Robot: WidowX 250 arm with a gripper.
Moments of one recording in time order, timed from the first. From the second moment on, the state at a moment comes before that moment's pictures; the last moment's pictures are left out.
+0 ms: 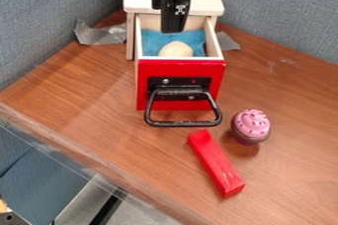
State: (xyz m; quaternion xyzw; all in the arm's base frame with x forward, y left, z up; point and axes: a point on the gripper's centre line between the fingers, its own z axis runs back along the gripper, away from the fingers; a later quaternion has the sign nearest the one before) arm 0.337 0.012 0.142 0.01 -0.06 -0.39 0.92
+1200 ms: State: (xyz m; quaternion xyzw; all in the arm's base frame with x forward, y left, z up) arm 0.348 0.013 0.113 0.02 -0.10 -0.30 0.95
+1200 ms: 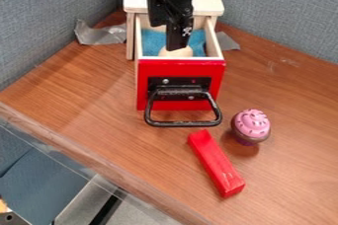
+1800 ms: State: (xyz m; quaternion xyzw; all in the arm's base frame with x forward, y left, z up) arm 0.366 0.009 0.094 0.00 -0.10 -0.27 0.96
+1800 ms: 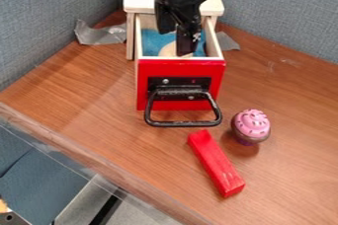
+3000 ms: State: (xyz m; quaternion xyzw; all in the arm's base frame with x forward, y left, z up) arm 0.373 0.011 0.075 0.00 -0.10 -0.25 0.96
